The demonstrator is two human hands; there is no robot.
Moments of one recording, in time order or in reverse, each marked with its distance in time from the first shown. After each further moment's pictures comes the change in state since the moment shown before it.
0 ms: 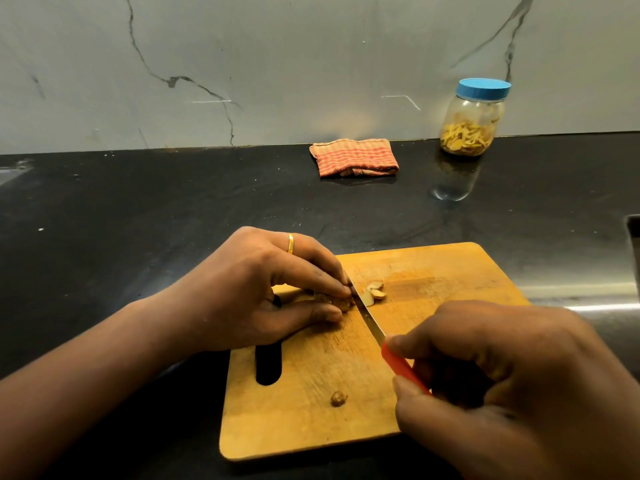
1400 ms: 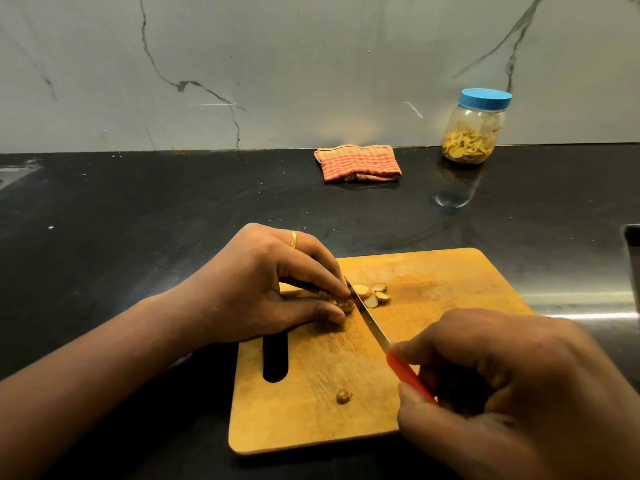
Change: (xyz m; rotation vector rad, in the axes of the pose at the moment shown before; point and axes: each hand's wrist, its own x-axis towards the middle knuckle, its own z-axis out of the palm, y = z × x) left_hand 0.000 -0.005 -0.001 -0.070 0.023 -0.033; right_hand -0.004 -0.005 -0.001 0.084 -0.009 0.044
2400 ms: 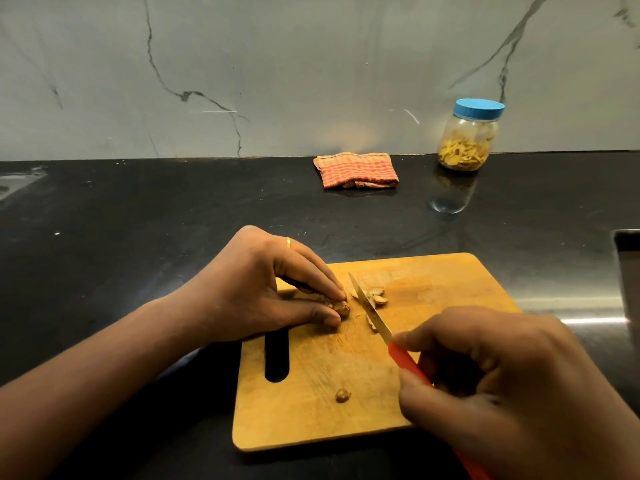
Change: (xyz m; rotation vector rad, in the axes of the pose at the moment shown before) left_hand -0.002 0.002 -0.004 -0.063 0.018 -0.060; right_hand -0.005 0.002 0.001 0.052 0.143 0.055
